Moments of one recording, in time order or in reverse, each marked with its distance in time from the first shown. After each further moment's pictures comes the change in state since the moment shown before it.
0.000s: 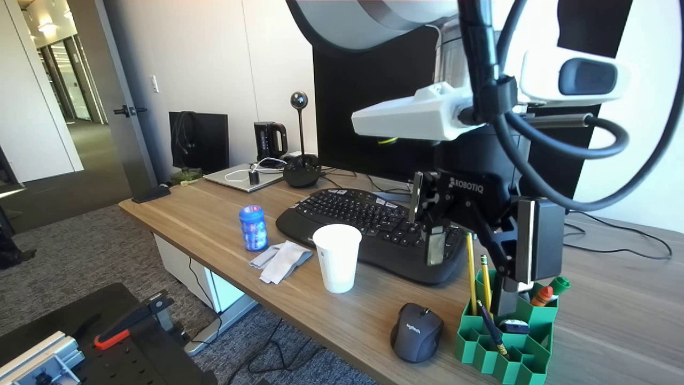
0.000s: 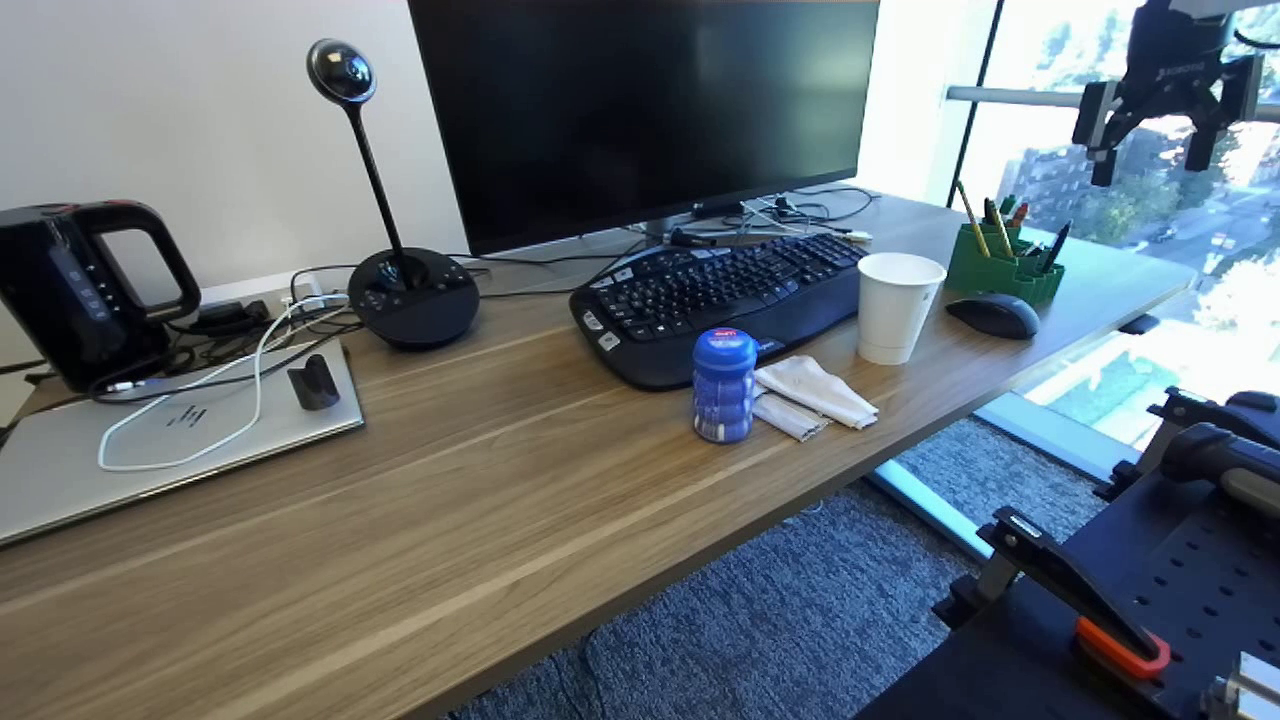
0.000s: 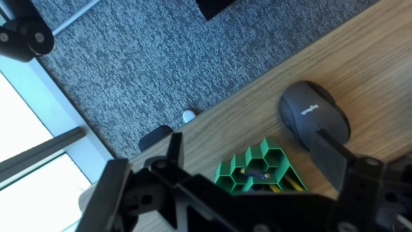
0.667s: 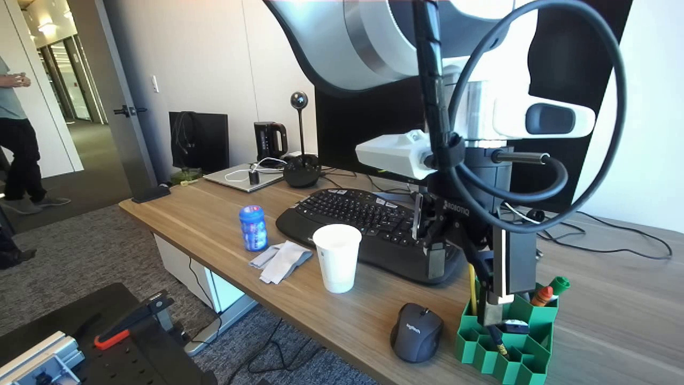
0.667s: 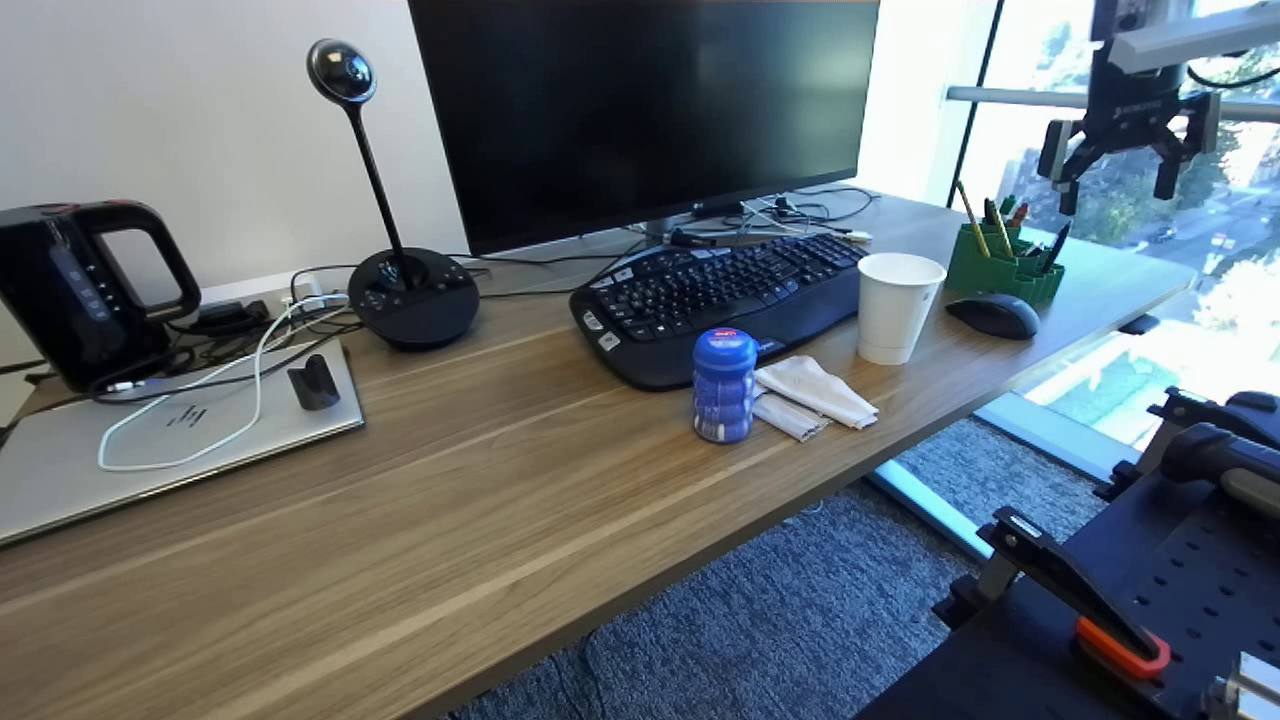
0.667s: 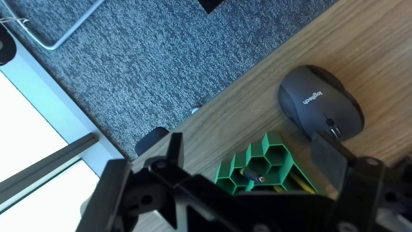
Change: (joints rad) arm 0.031 0.087 0.000 0.036 -0.023 0.051 0.150
